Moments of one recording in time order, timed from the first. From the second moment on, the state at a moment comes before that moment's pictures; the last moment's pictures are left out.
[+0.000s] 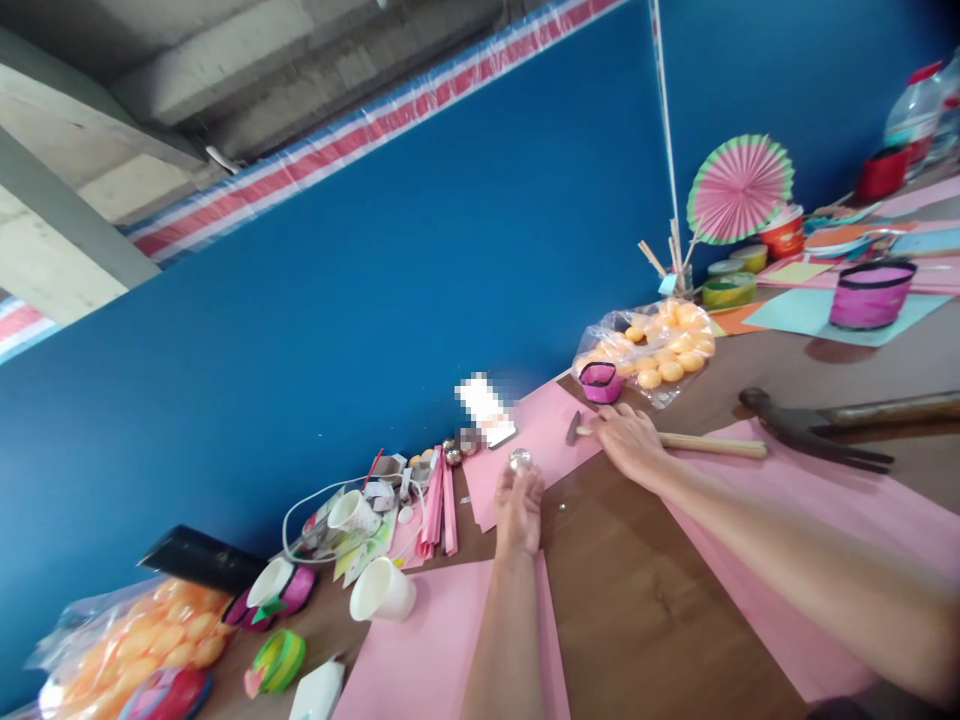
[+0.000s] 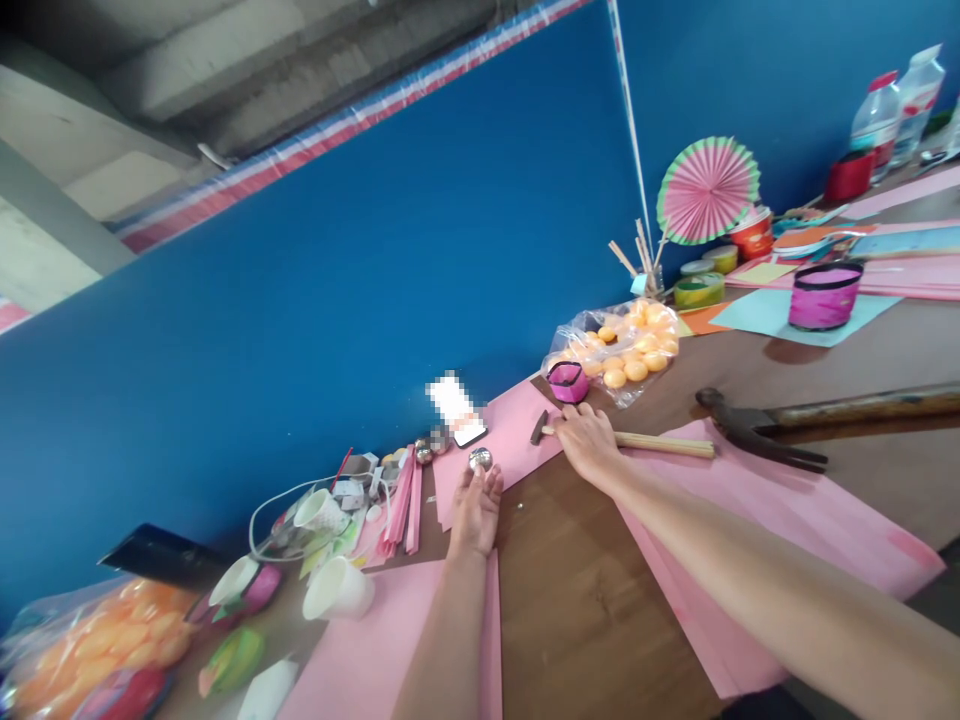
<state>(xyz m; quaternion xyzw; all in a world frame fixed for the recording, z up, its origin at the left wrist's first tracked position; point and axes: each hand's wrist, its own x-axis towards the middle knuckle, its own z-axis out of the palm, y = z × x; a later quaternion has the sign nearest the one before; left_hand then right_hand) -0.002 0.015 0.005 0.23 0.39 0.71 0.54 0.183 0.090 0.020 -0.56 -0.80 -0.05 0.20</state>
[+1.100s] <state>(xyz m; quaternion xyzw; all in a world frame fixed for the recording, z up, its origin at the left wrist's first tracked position) 0.004 0.010 0.009 0.28 0.39 0.69 0.54 0.155 0.061 0.018 -0.29 -0.79 0.37 0.40</state>
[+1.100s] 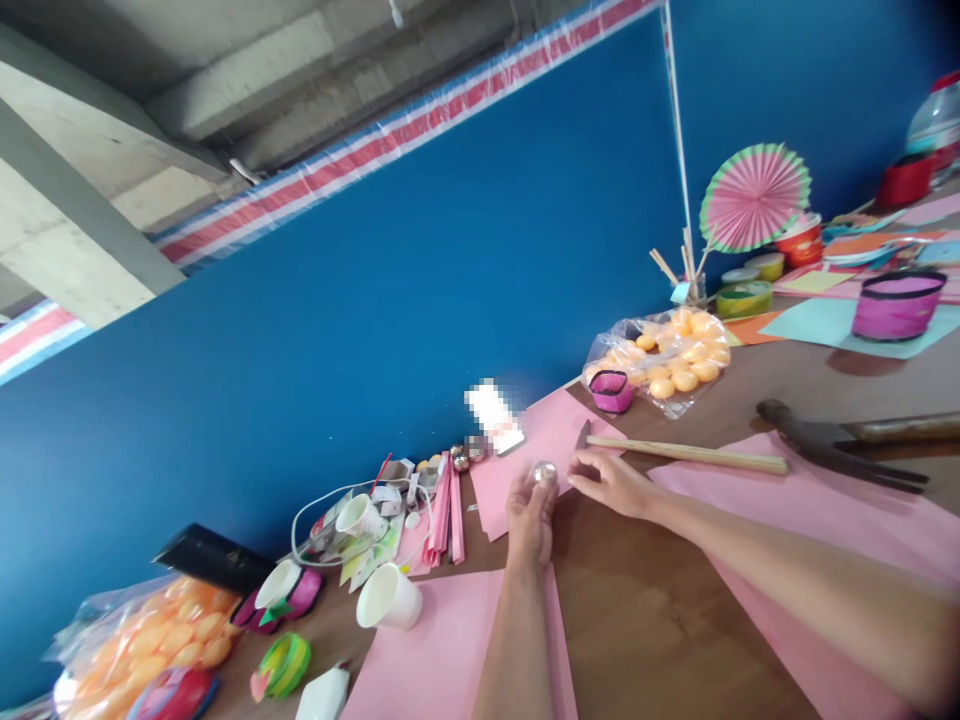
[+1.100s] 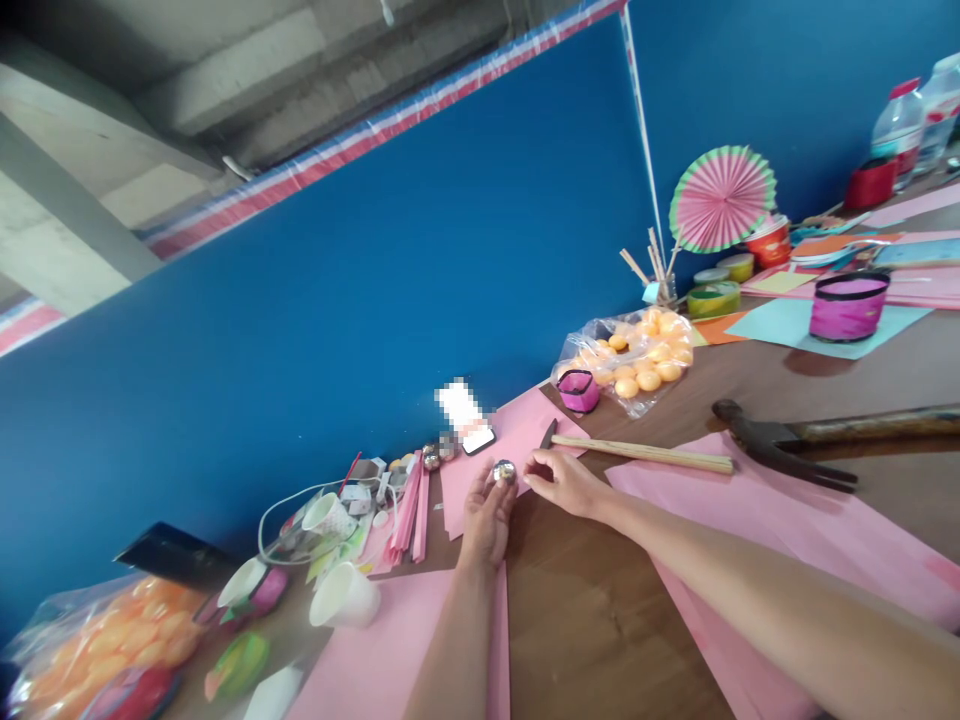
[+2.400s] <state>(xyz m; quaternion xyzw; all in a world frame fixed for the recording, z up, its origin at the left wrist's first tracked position) 0.005 0.006 0.009 0.27 0.36 0.65 0.61 0.149 0.072 0.003 -0.30 -0.66 0.52 0.44</state>
